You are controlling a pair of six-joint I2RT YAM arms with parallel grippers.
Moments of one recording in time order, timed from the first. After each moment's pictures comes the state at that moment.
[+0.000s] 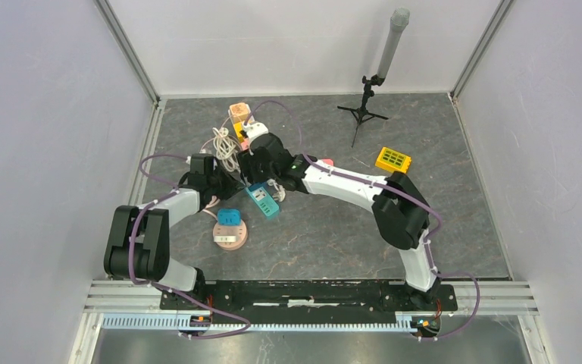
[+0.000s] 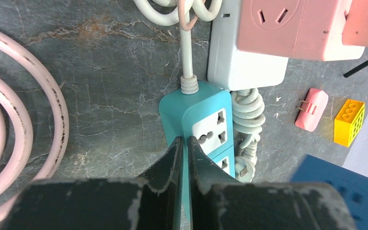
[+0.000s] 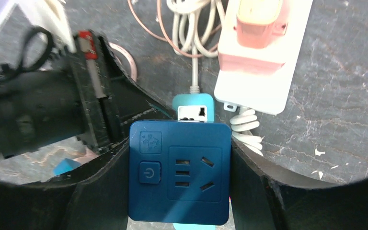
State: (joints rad) left arm -0.11 1.48 0.63 0.04 0.20 -0.81; right arm 0.96 2.05 1.65 -0.21 0.17 0.32
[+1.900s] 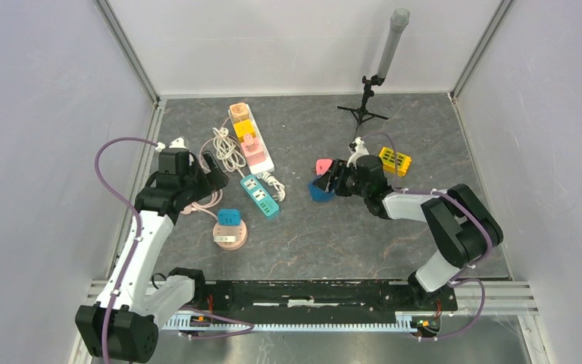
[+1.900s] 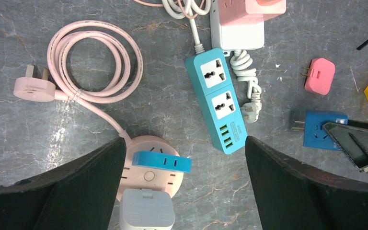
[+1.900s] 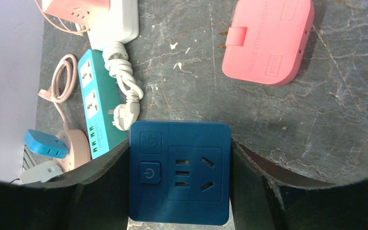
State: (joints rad) left arm -0.11 0.95 0.88 -0.69 0.00 -0.54; right arm 0.48 1.61 0.63 0.49 -0.26 0.67
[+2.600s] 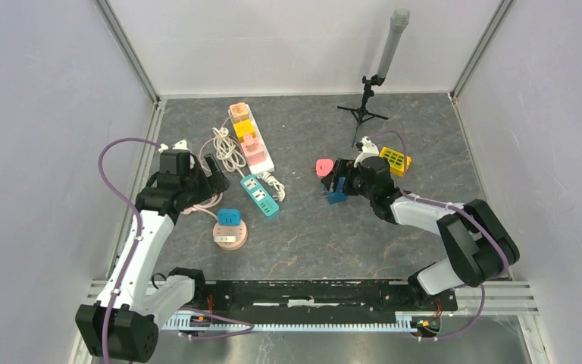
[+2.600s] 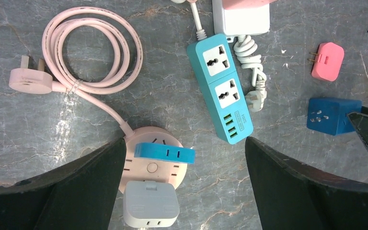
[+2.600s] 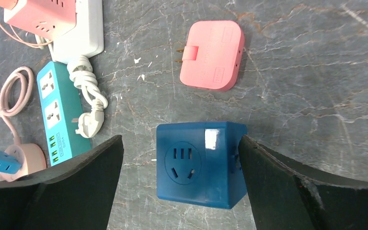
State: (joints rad) left arm -0.11 0.96 0.88 -0.72 0.03 -0.51; right arm 0.48 1.50 0.59 0.41 -0.09 0.54
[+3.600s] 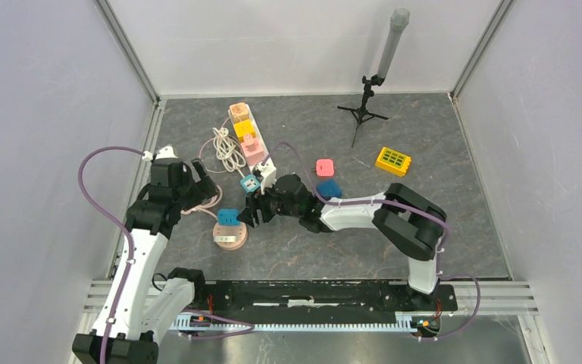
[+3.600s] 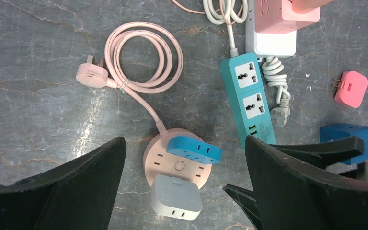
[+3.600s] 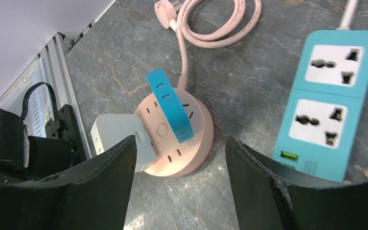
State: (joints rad) left arm -0.11 0.83 0.88 -0.80 -0.14 -0.52; right arm 1.03 1.86 1.01 0.51 -0.16 0.43
